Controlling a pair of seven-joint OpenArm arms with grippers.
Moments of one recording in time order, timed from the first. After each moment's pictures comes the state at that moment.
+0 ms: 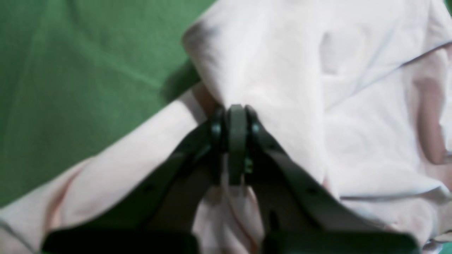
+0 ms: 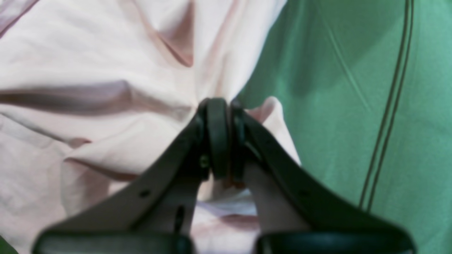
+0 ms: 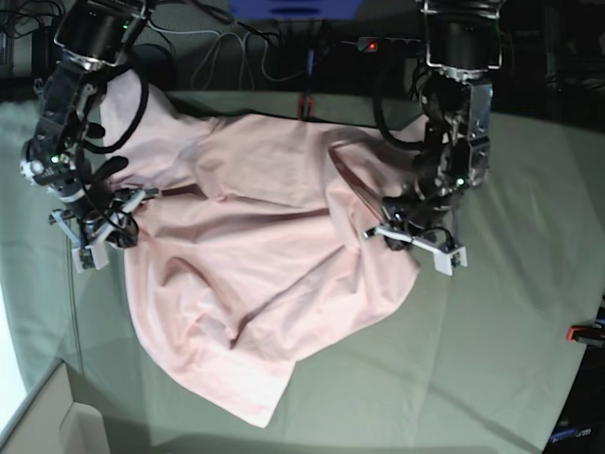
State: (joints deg) left arm -0.1 -1.0 -3.6 74.6 -28.5 1.0 29.1; right arm -3.1 2.4 29.0 86.2 -1.3 39.2 -34.0
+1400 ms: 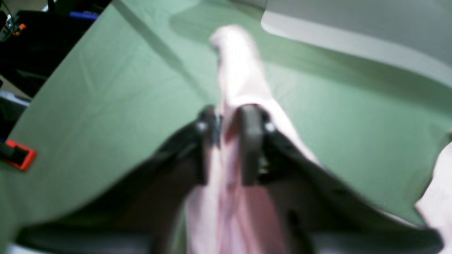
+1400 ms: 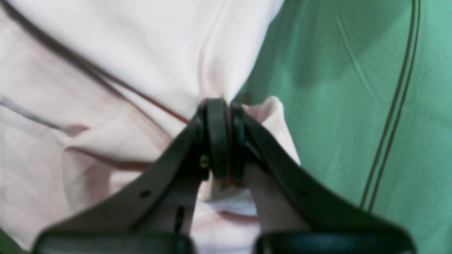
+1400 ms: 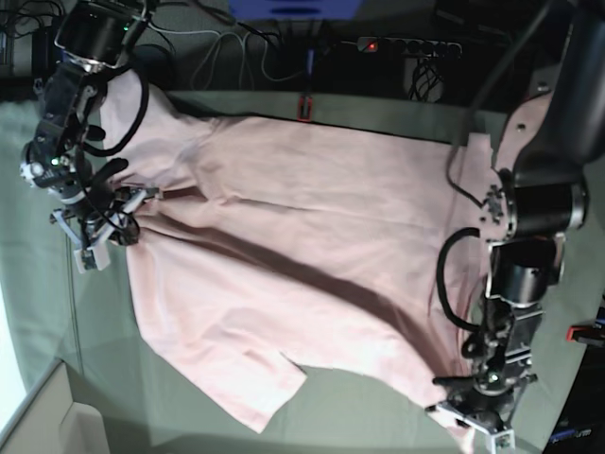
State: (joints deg) left arm -49.0 -8.6 -3.4 21.0 -6.3 0.3 3.1; right arm -2.4 2.3 28.9 86.3 -0.9 39.4 -37.0
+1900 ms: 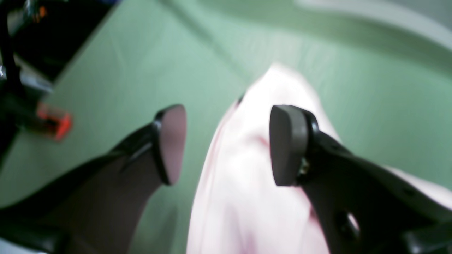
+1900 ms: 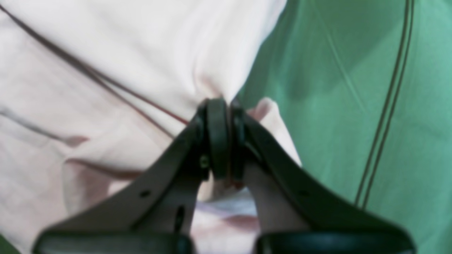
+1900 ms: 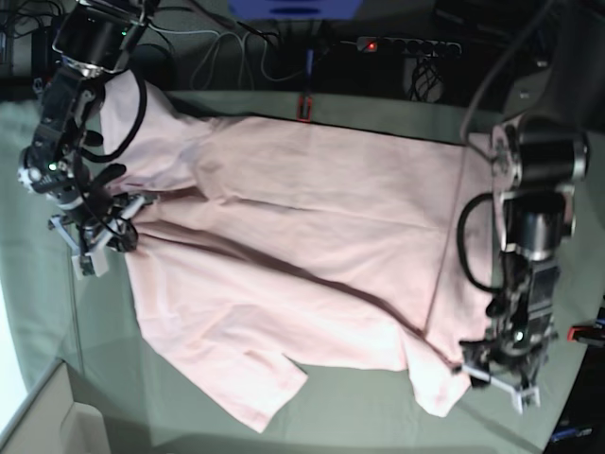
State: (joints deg) left arm -36.6 -12.9 -3.8 36.3 -11.4 0.4 12.5; right arm -1.2 2.6 28.9 86.4 -1.1 39.4 -37.3
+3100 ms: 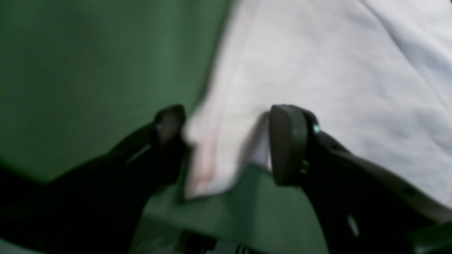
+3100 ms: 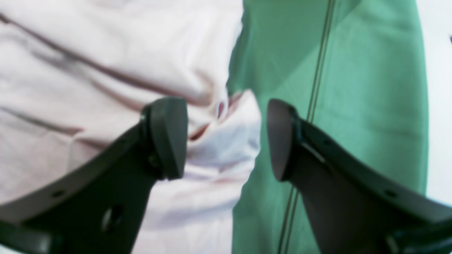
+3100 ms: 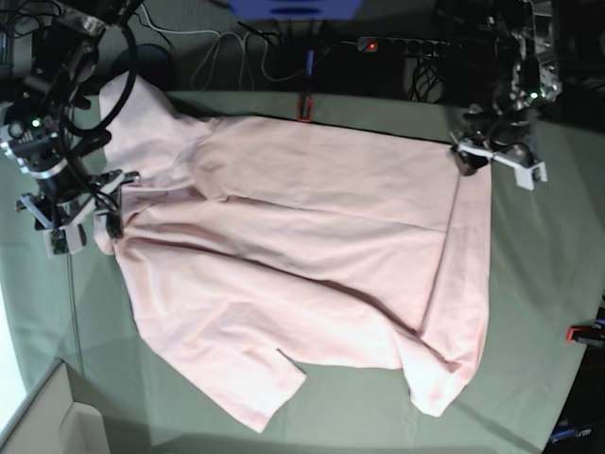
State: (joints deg) left arm 19.7 -11.0 -12.5 85.5 -32.2 0.5 29.7; right arm -11.0 -0.4 32.9 104.6 -1.0 39.9 -37.0
